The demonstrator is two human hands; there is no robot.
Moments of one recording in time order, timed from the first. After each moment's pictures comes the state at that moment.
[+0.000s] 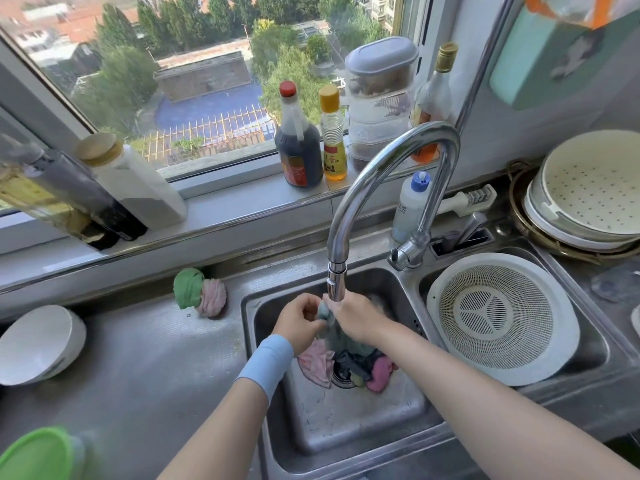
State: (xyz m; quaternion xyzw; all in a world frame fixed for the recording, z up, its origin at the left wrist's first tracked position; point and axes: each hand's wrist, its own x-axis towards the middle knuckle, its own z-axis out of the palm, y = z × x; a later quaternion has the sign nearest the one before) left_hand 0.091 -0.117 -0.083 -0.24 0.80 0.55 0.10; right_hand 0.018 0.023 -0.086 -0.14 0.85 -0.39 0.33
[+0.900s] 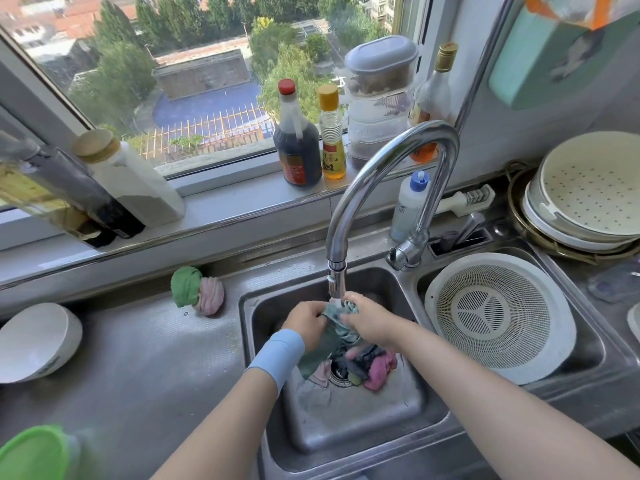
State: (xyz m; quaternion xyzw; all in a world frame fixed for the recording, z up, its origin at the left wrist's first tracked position) left_hand 0.080 -0.103 -0.087 -0.22 0.84 0.45 0.19; right_hand 0.022 0.049 -0.087 -0.03 0.73 -0.51 0.45
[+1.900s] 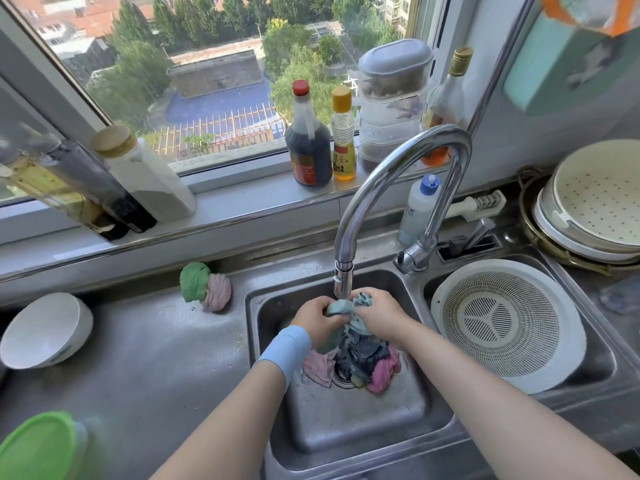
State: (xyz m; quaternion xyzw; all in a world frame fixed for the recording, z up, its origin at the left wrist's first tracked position) left_hand 0.075 -0.100 -0.091 -0.24 0.82 0.49 0.19; right_hand 0.007 0.052 -0.093 -0.02 0.79 -0.50 0.35
